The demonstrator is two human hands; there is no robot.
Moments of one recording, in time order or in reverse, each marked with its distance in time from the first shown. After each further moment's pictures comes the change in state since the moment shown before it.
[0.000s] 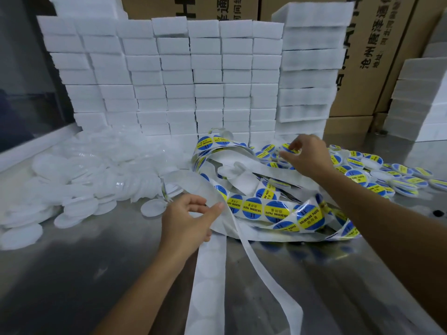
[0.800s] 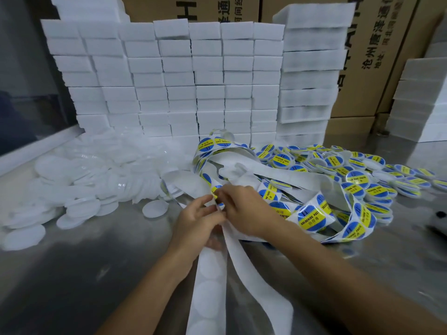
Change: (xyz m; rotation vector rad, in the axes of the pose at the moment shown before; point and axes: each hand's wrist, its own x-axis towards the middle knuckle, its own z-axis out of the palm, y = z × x) left_hand -0.006 0.005 0.007 -0.259 -0.229 -0.169; right_hand -0.124 -0.110 0.036 0.148 -0.469 -0.351
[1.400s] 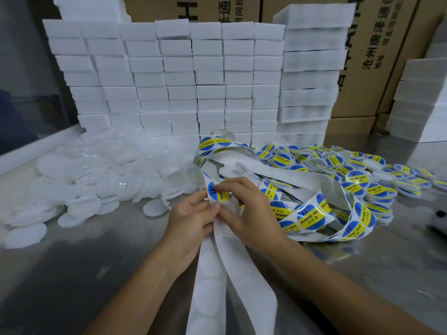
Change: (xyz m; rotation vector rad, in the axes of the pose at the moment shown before) left_hand 0.002 0.001 -0.008 -0.274 -0.158 0.069; right_hand -0.025 0.000 0.014 0.284 0.399 -0.230
